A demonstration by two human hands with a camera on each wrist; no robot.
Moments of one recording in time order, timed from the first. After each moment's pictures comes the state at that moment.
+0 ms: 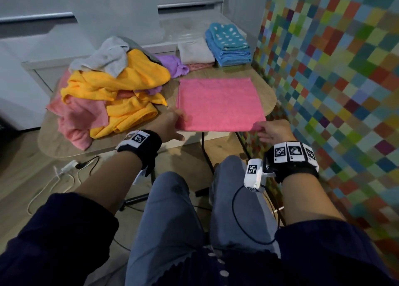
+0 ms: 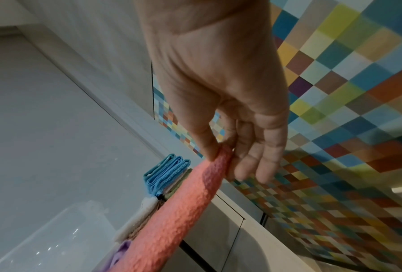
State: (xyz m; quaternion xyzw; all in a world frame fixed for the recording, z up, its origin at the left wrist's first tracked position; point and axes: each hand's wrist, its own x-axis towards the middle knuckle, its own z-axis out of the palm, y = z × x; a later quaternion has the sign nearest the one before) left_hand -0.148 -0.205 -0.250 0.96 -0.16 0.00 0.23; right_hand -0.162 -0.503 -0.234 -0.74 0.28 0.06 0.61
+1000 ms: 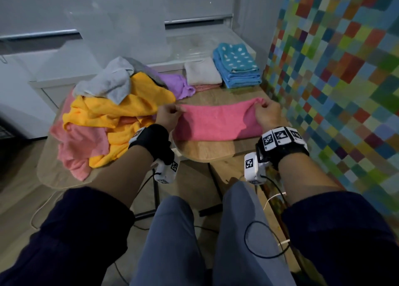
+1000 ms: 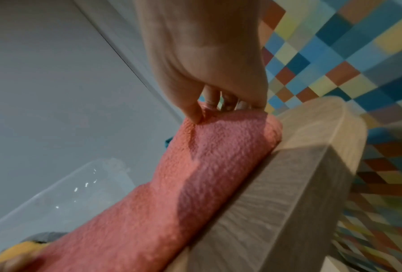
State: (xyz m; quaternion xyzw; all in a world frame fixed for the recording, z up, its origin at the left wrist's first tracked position) left_hand -0.054 -0.211 -0.225 0.83 0.08 0.10 0.55; right_hand -0.033 -0.474 -0.210 -0.86 0.17 -0.10 0.47
